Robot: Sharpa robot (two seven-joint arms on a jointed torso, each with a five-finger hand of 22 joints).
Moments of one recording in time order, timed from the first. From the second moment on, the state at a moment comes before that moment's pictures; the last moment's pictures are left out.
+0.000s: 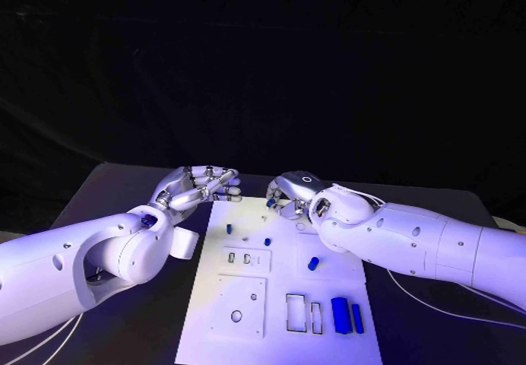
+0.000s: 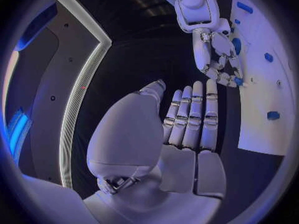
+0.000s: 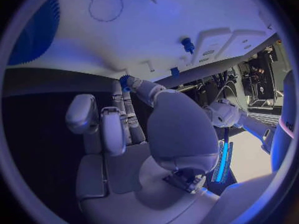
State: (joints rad) left arm 1.21 -0.97 -0.01 1.72 -0.08 -0.34 0.42; left_hand 1.48 -0.12 0.25 0.29 0.21 0.89 0.22 0.24 0.16 1.05 0.17 0.13 0.07 1.01 0.12 0.31 0.26 0.16 0.93 0.22 0.36 0.15; right arm 1.28 -0.47 -0.15 1.20 -1.58 -0.46 -0.10; right_hand 1.24 -0.13 0.64 -0.07 0.10 1.00 0.15 0.31 0.28 1.14 0.09 0.16 0.15 1.47 0.00 1.41 1.20 0.11 1.29 0.11 1.25 1.09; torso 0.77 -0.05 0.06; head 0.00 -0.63
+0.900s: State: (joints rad) left arm 1.22 -0.97 -0.01 1.72 -0.08 -0.34 0.42; left_hand 1.48 -0.12 0.25 0.29 0.21 0.89 0.22 0.24 0.16 1.05 0.17 0.12 0.07 1.01 0.13 0.30 0.26 0.16 0.92 0.23 0.36 0.15; right arm 1.28 -0.46 -0.15 1.19 -1.57 -0.42 -0.10; right_hand 1.21 -0.20 0.59 -0.05 0.10 0.82 0.19 0.21 0.33 0.95 0.13 0.11 0.11 1.46 0.05 1.35 1.06 0.13 1.16 0.15 1.12 0.91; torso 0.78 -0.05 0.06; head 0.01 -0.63
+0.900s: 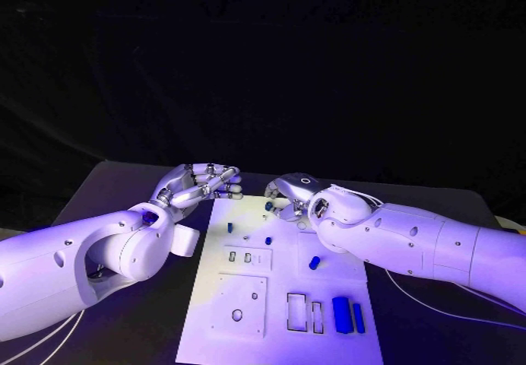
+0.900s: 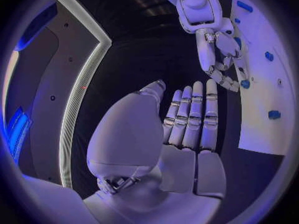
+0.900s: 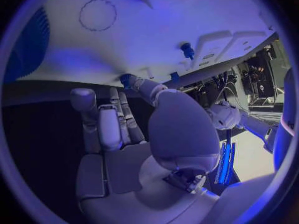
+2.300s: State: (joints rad) left arm 1.22 -0.96 -0.01 1.67 -0.08 -0.33 0.42; left_hand 1.48 -0.12 0.26 0.29 0.21 0.89 0.22 0.24 0.16 1.05 0.17 0.12 0.07 1.01 0.13 0.30 0.27 0.16 0.92 0.23 0.36 0.15; right arm 1.31 -0.82 -0.14 1.46 -1.29 -0.32 -0.18; right_hand 1.22 -0.21 0.38 0.05 0.19 0.80 0.17 0.26 0.40 1.33 0.09 1.33 1.24 1.47 0.01 1.54 1.31 0.07 1.43 0.12 1.42 1.31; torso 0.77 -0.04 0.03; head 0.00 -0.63
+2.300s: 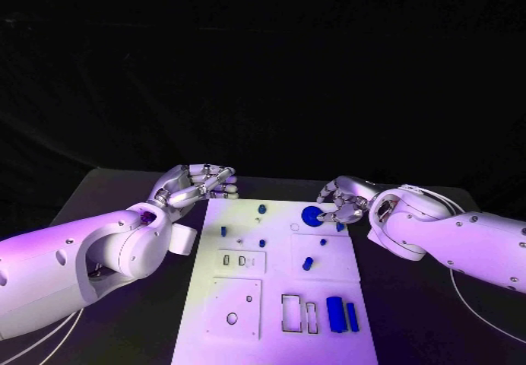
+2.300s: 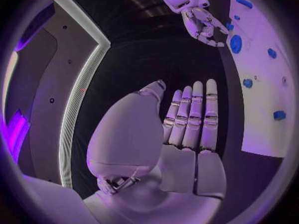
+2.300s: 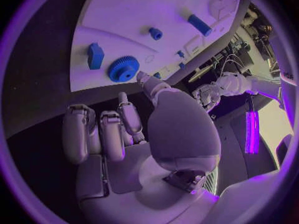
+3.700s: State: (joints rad) left arm 1.22 -0.96 -0.01 1.67 -0.08 -0.32 0.41; left_hand 1.48 -0.12 0.26 0.29 0.21 0.89 0.22 0.24 0.16 1.06 0.17 0.12 0.07 1.01 0.13 0.30 0.27 0.16 0.92 0.23 0.36 0.15; right arm 1.28 -0.73 -0.14 1.35 -1.31 -0.32 -0.18; right_hand 1.29 -0.18 0.43 0.02 0.19 0.79 0.18 0.28 0.41 1.33 0.09 1.35 1.28 1.47 0.01 1.55 1.31 0.05 1.44 0.12 1.43 1.31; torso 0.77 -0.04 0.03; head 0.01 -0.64
